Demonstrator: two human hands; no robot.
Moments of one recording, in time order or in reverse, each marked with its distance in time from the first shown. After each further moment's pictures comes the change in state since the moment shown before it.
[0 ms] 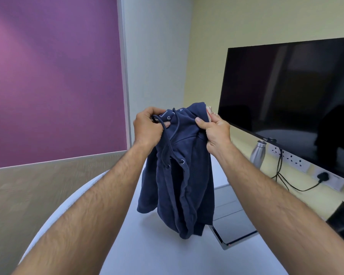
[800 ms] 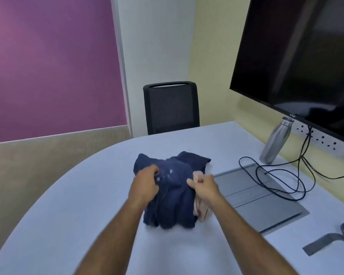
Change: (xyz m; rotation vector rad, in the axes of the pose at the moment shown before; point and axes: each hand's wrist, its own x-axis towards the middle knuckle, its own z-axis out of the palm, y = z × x) left_hand -0.034 -0.270 0.032 0.723 -0.419 -0.220; right_hand -0.009 0.245 -0.116 -1.020 -0.156 0.451
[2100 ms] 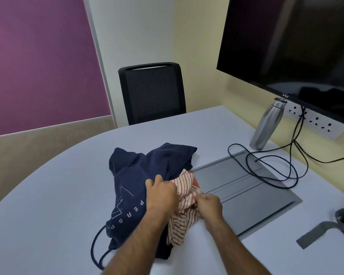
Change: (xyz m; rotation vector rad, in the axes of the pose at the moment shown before) left_hand 0.009 0.051 0.131 0.593 -0.118 0.201; right_hand 0.034 0.124 0.014 0.292 0.202 0.361
